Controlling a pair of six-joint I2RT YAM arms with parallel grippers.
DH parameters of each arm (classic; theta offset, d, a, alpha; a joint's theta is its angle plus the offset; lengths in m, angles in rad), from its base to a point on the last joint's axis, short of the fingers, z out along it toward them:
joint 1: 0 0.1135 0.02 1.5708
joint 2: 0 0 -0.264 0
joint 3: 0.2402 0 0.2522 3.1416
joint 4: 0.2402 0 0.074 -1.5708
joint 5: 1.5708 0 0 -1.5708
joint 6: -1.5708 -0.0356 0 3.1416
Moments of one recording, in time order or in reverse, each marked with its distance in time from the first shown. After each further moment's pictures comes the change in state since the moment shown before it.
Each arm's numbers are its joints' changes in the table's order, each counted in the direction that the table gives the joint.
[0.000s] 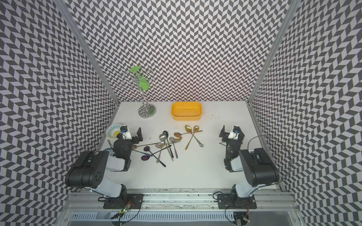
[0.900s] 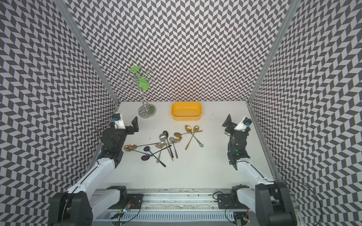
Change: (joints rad) left arm -0.003 0.534 0.306 0.805 0.089 0.018; right arm 0.003 0.490 0.225 0.705 0.047 -0.369
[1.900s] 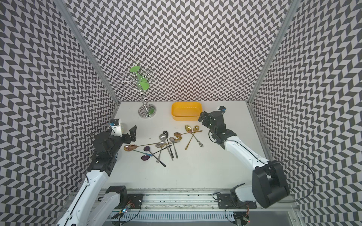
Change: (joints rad) left arm 0.027 0.257 -0.005 0.422 0.081 -0.056; right arm 0.308 -0.307 0.527 0.702 -0.173 -0.392
